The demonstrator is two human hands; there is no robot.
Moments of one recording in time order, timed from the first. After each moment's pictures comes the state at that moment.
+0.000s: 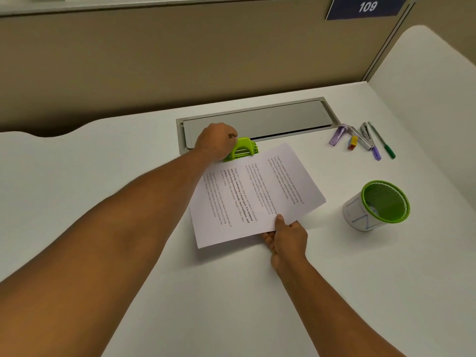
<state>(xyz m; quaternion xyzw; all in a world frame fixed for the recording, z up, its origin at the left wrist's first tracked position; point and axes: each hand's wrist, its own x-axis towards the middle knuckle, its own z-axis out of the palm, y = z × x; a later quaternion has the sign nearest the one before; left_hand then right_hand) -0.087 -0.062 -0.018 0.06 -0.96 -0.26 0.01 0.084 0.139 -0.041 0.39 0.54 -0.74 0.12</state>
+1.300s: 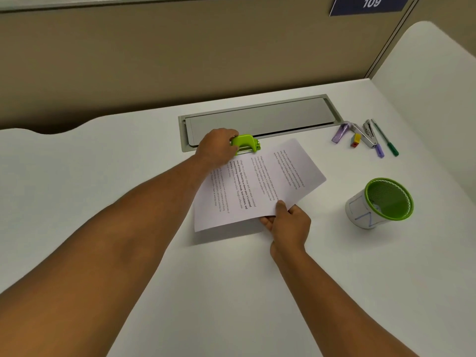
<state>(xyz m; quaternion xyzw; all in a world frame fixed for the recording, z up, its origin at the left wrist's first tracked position) -0.068 -0.062 -0.027 0.04 -0.97 -0.25 -0.01 0.080 0.124 -0.015 0.33 0.60 -0.73 0.05</state>
